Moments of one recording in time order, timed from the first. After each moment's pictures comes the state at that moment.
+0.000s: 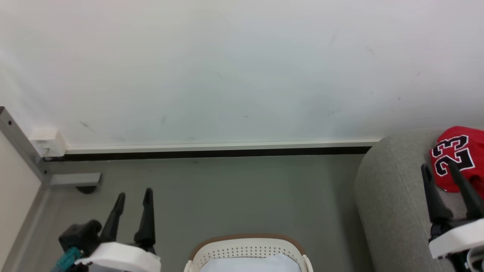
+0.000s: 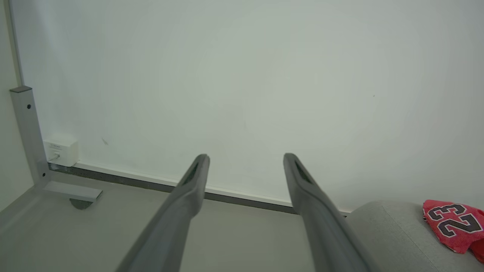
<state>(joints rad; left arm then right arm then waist) -0.15 0.25 -0.27 0.18 -0.58 0.09 -0.26 -0.28 -0.41 0.25 0.31 0.68 0.13 -0.21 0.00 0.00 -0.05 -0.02</state>
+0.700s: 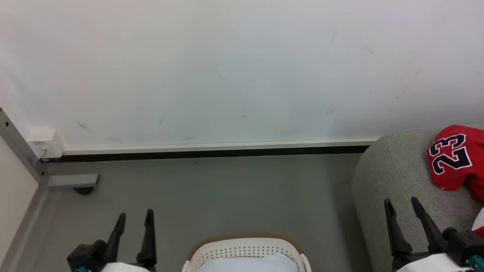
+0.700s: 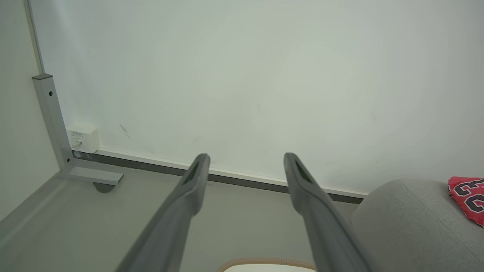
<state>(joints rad) -0.07 0.08 -0.04 0.28 -0.30 -0.05 -0.26 -0.13 -0.15 0.13 0.34 0.40 0.13 -0.26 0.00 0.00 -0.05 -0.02</state>
